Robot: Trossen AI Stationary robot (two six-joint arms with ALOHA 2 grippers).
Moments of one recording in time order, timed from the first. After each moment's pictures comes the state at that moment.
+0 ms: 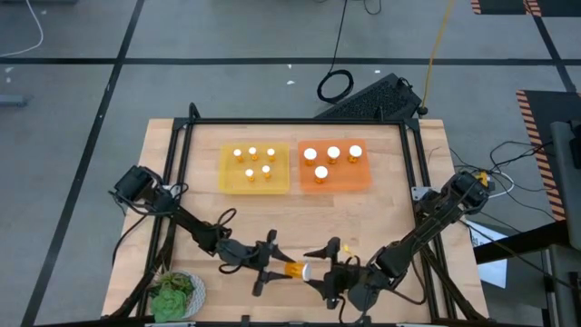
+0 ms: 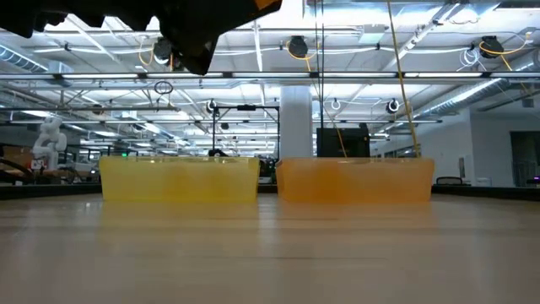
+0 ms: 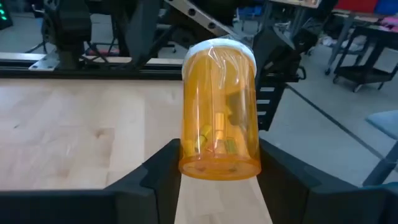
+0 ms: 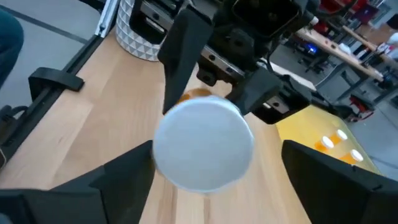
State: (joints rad) left arm -0.55 1.80 0.79 0.84 -0.27 -0.17; right arm 0.75 1.77 1.12 0.09 0.84 -0.02
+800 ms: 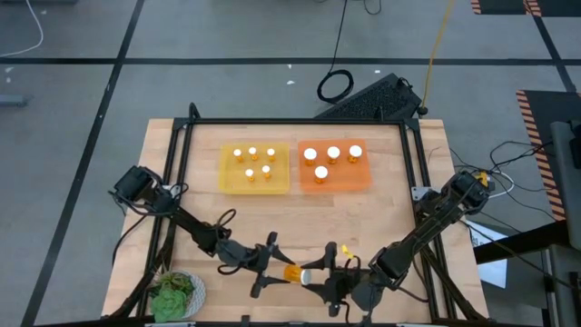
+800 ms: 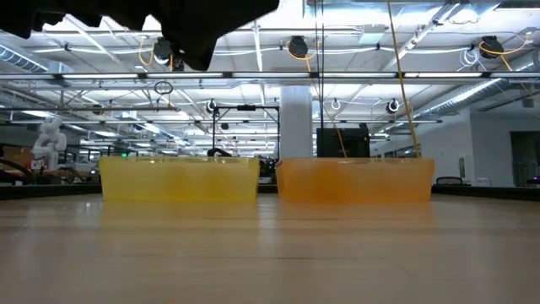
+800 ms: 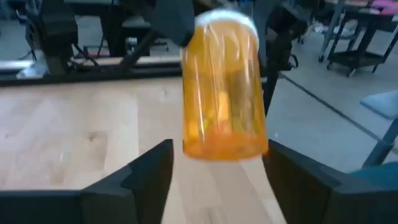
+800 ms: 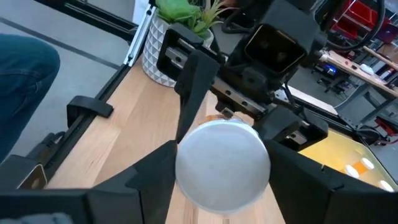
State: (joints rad) left arm -0.56 1.80 0.79 0.83 -0.23 -0.10; right arm 0.75 1.77 1.12 0.22 0.76 -0.09
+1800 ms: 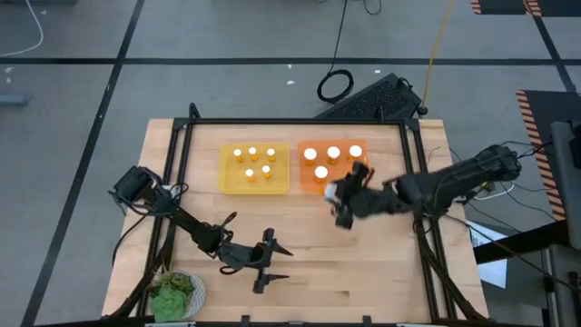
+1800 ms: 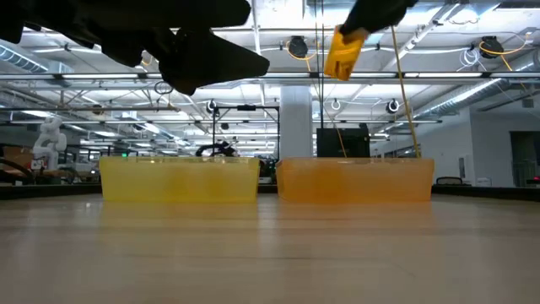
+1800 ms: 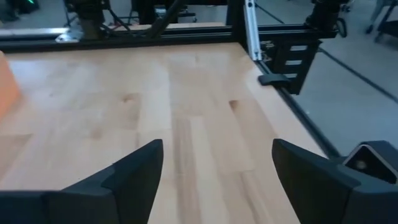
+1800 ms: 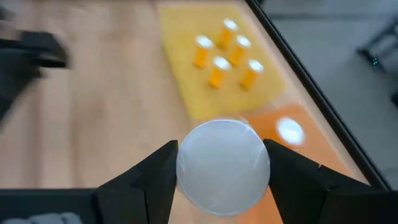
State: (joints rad) left arm -0.56 1.80 0.79 0.68 -0.35 -0.15; right arm 0.31 1.30 1.11 -0.63 0.59 0.30
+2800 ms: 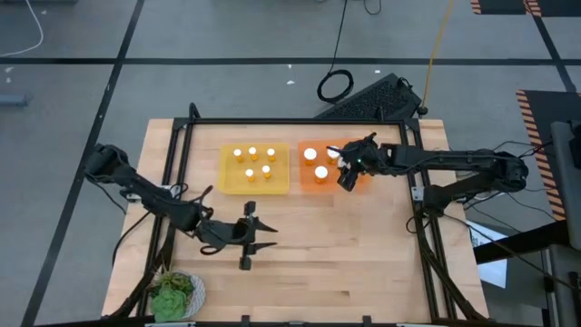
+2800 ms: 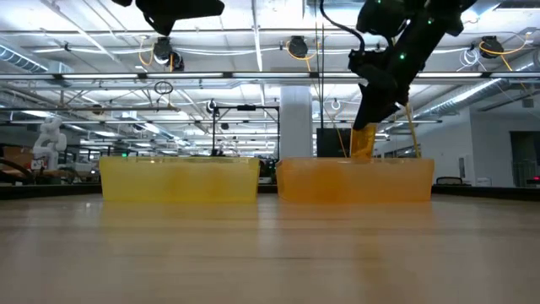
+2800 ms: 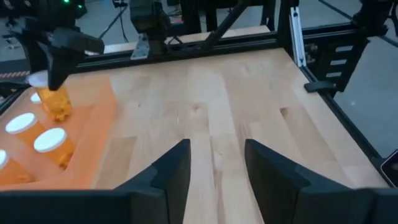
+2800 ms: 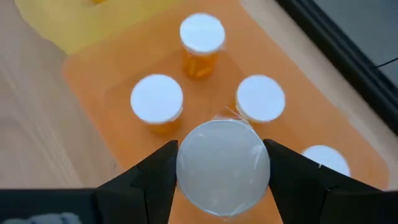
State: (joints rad) left arm -0.50 1.39 0.79 0.20 -0.45 -0.08; right arm -0.25 1.24 0.81 -0.50 0.26 0.22
